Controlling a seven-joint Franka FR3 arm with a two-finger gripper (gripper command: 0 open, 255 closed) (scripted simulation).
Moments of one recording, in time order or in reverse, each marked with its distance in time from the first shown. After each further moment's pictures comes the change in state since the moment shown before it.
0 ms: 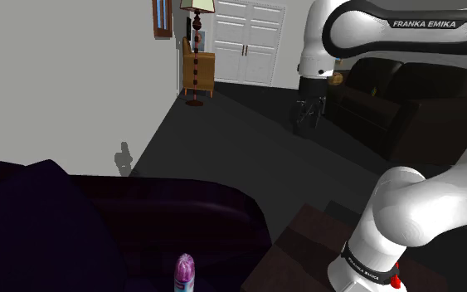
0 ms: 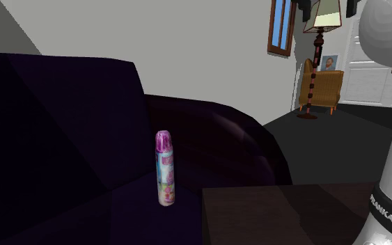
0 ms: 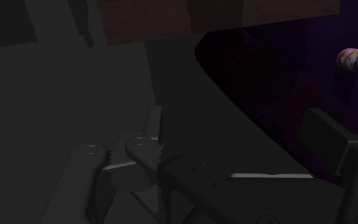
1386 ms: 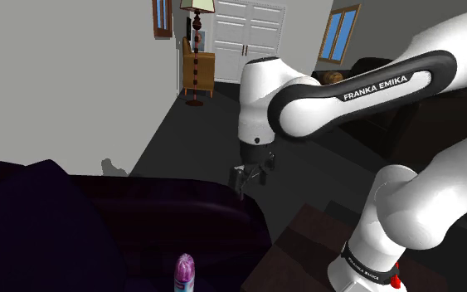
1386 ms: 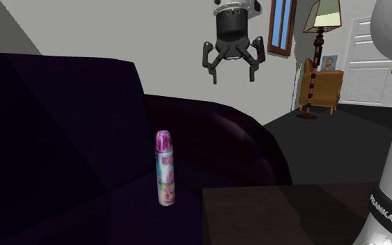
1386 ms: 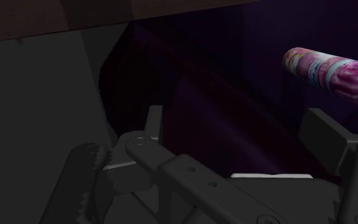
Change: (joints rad) arm 0.154 0.272 0.360 -0.170 0.227 0.455 0.390
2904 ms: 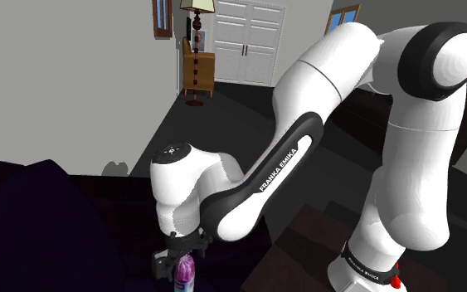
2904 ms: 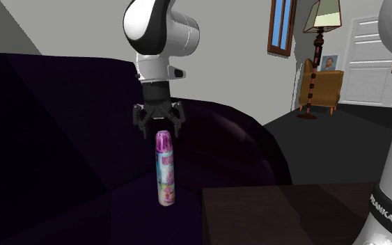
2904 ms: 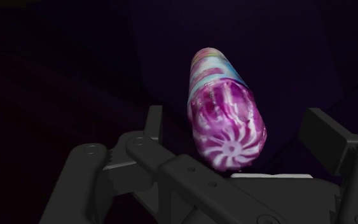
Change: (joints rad) arm 0.083 0.760 0.237 0.304 -0.328 0.402 0.570
